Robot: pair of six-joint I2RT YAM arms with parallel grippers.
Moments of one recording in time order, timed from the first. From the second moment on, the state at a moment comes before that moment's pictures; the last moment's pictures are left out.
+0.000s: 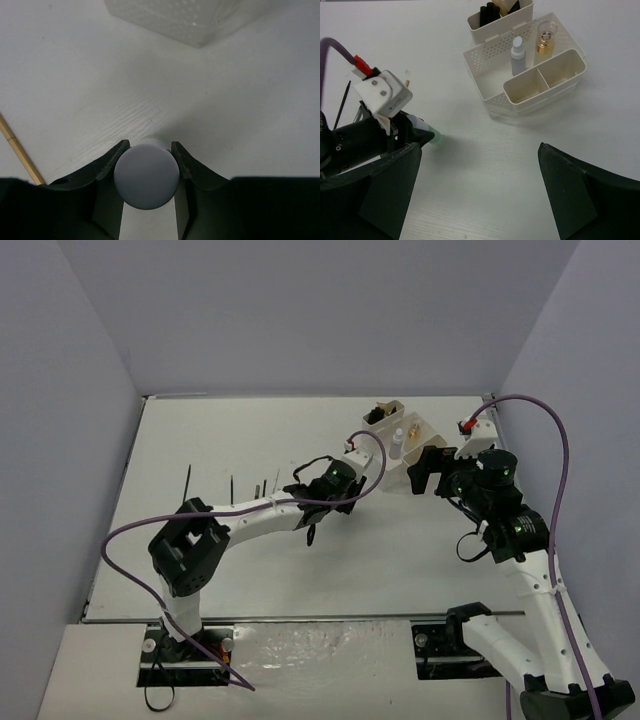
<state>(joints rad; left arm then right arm) -0.88 1.83 1.29 -0.08 -0.20 -0.20 0.21 0.85 0.98 -0.50 -0.07 0.18</state>
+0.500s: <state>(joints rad) -0.90 1.89 1.22 0.05 -0.25 -0.22 0.21 0.85 0.96 -0.50 -0.07 0.18</state>
